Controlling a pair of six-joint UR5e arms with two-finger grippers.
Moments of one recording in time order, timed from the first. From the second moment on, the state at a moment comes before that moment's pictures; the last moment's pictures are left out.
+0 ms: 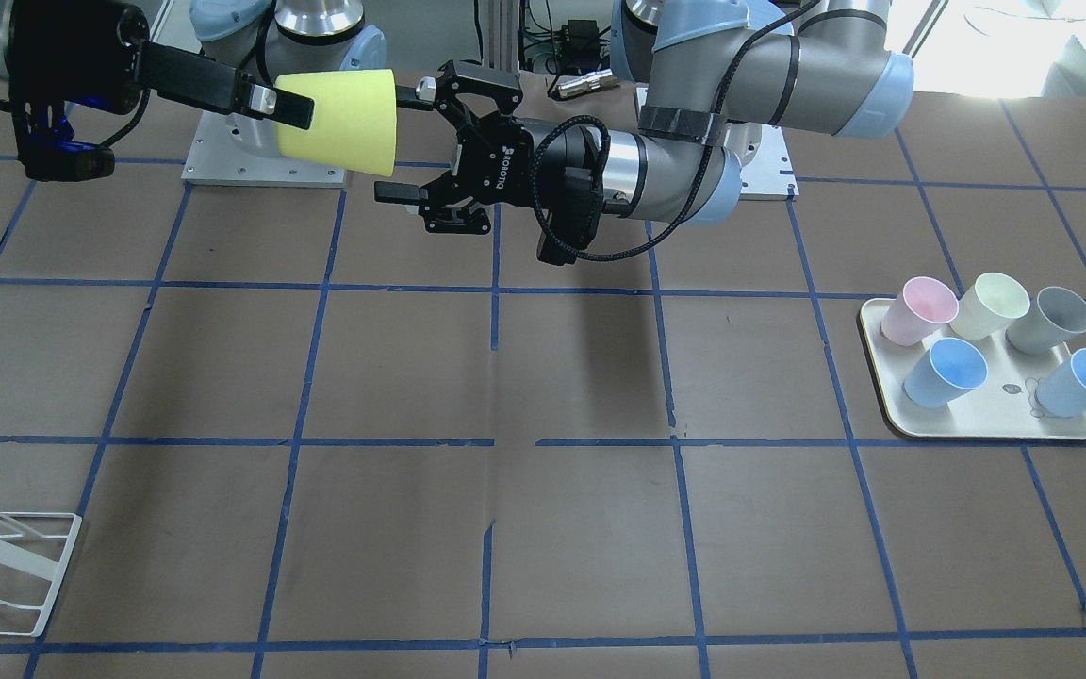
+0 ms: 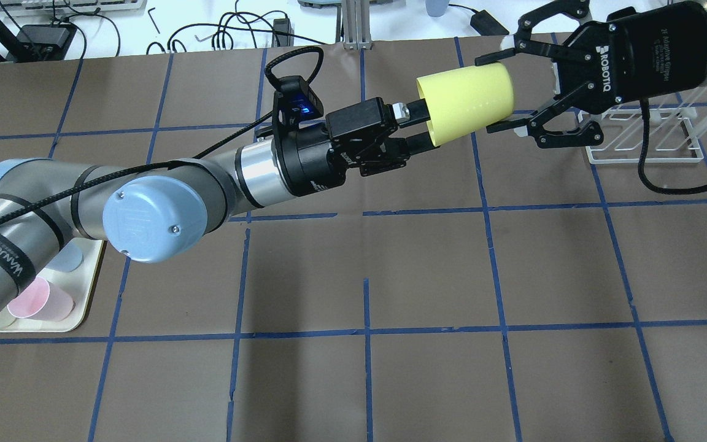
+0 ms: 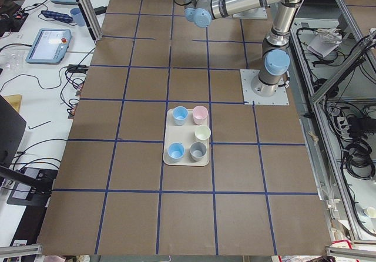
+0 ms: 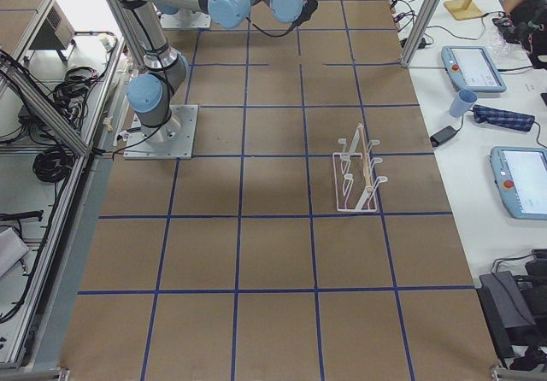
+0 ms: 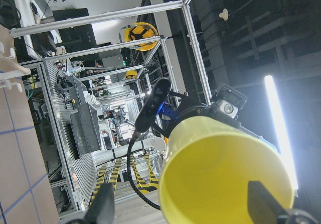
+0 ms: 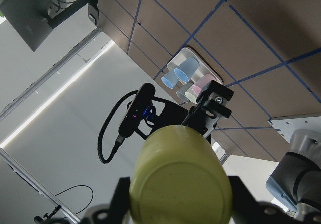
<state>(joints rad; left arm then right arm) -1.73 -1.66 -1.94 -1.94 -0.37 1.08 1.23 -1.64 1.60 -0.85 -0.48 0.02</state>
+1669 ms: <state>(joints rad) -1.43 -1.72 -1.83 -1.30 0.87 0.36 1.22 -1.48 1.45 -1.54 -1.45 -0.17</state>
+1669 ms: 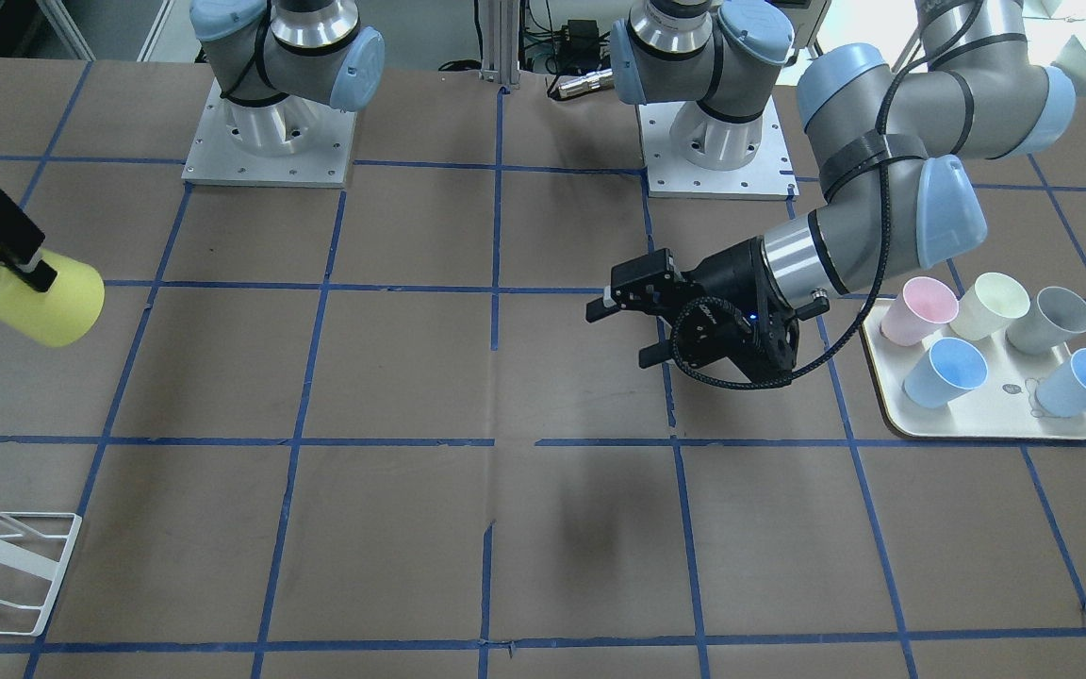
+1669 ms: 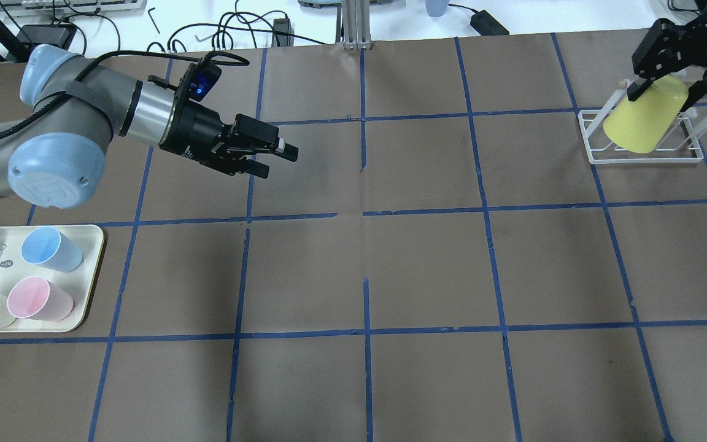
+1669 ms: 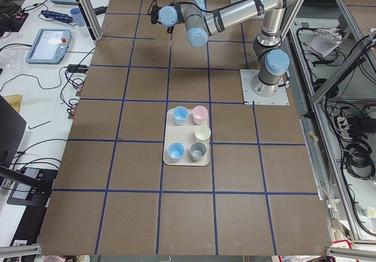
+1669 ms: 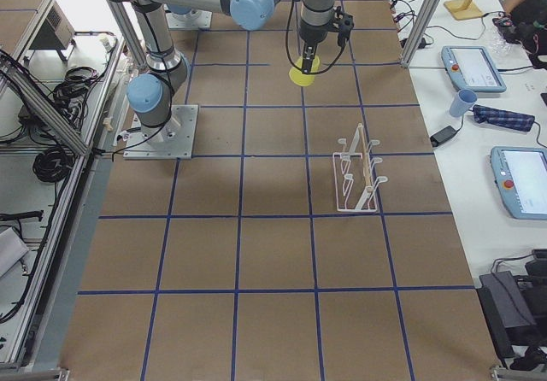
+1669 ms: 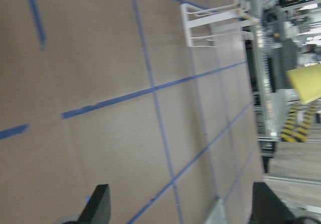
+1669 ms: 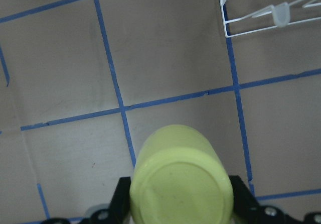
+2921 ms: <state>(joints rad) -1.57 -1.67 -1.42 -1.58 1.70 0.26 1.13 -1.24 1.46 -1.93 -1.50 -0.30</state>
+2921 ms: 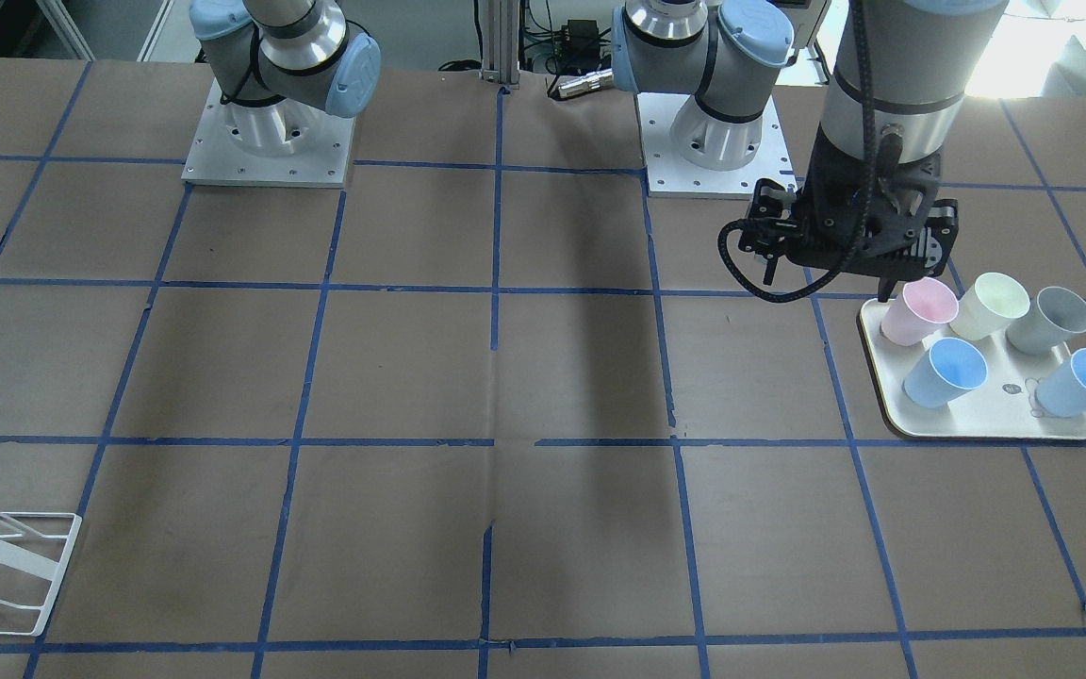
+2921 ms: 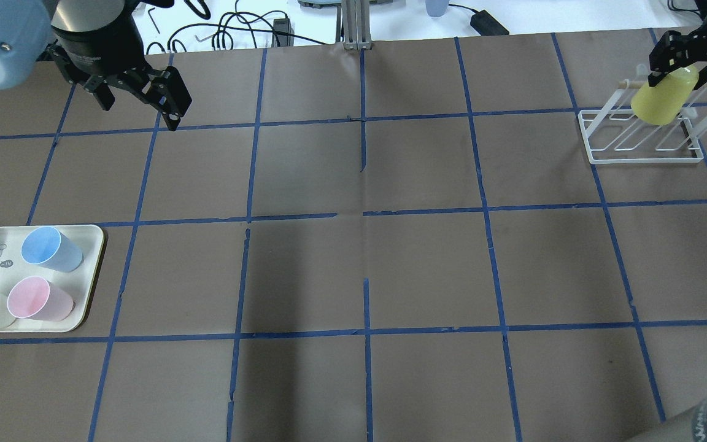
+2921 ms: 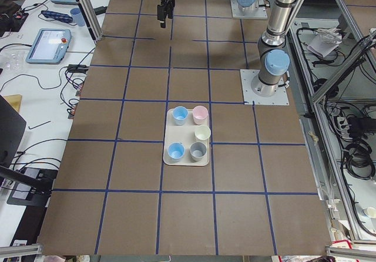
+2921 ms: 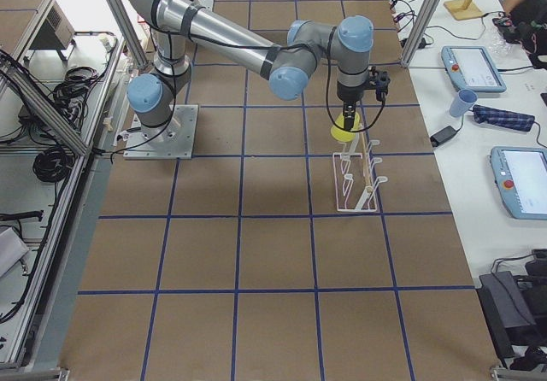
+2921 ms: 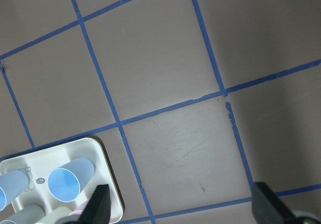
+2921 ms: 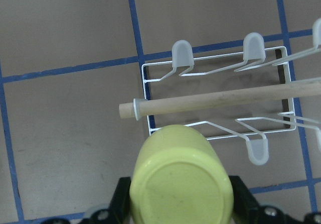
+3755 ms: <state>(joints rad) -1.49 -1.63 -1.45 -1.58 1.58 0.12 1.13 -1.16 1.46 -1.97 -1.52 -0.32</state>
